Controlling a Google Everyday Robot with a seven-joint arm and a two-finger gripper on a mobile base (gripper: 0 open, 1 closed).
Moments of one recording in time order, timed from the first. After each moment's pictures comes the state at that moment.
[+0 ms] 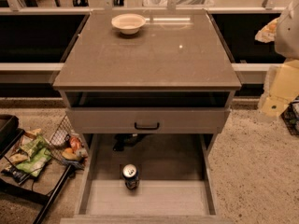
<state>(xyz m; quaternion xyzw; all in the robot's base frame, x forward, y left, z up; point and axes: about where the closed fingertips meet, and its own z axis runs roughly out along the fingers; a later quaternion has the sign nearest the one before) 0.438 -0.215 0.983 -0.60 0.78 -0.04 0.17</state>
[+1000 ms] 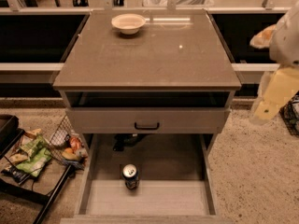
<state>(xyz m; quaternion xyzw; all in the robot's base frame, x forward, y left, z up) 0.448 -0.214 0.968 -0.60 0.77 -0.03 0.19</state>
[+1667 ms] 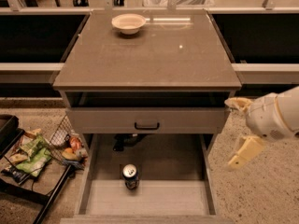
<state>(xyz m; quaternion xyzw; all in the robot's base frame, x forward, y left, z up) 0.439 -0.200 0.806 -0.59 0.74 0.14 0.29</state>
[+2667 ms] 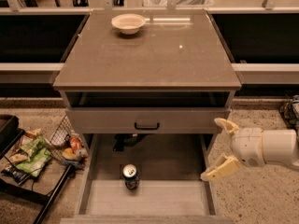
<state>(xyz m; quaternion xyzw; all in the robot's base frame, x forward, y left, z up) 0.451 -0.176 0.724 -0.51 0.72 0.21 0.42</state>
